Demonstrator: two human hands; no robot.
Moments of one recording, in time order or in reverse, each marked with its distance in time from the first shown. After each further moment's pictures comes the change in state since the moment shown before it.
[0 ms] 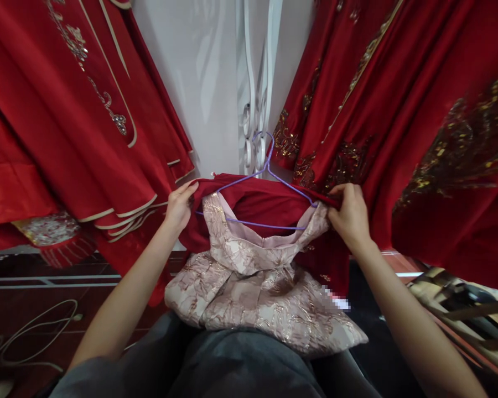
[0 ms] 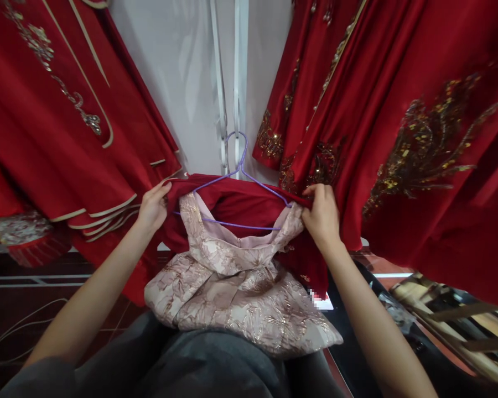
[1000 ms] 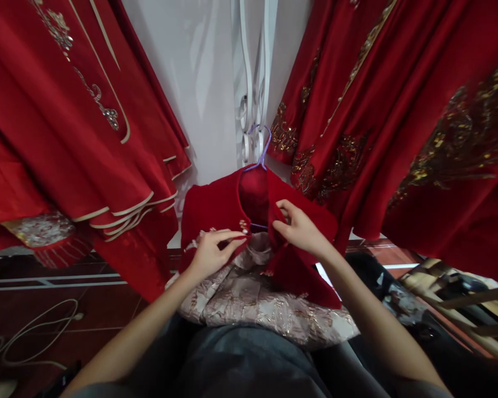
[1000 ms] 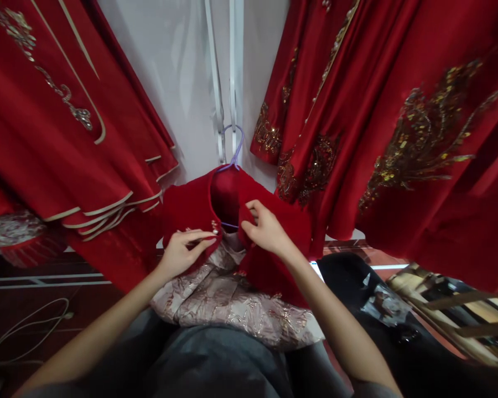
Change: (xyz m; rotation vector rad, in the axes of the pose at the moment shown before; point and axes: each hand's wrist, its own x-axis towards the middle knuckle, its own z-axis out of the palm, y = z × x) left_hand -0.121 -0.010 0.033 0.684 -0.500 0.169; right_hand -0.027 -0.113 0.020 0.916 -0.604 0.290
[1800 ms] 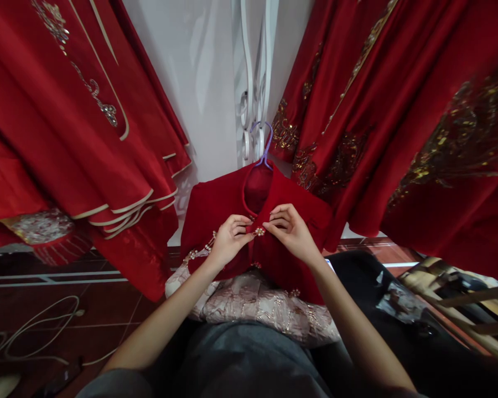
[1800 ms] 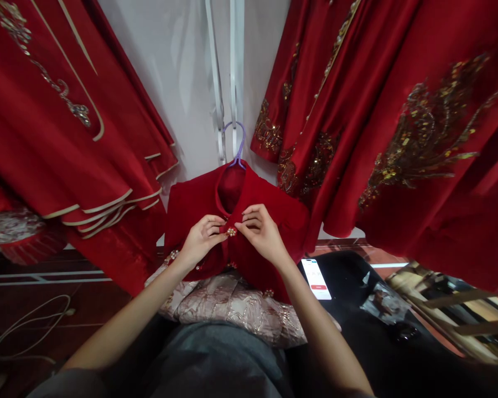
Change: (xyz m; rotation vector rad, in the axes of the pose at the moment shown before) left_hand 0.018 -0.014 0.040 -0.560 0.048 -0.300; right_hand -0.013 0.036 0.013 0.175 0.102 -0.069
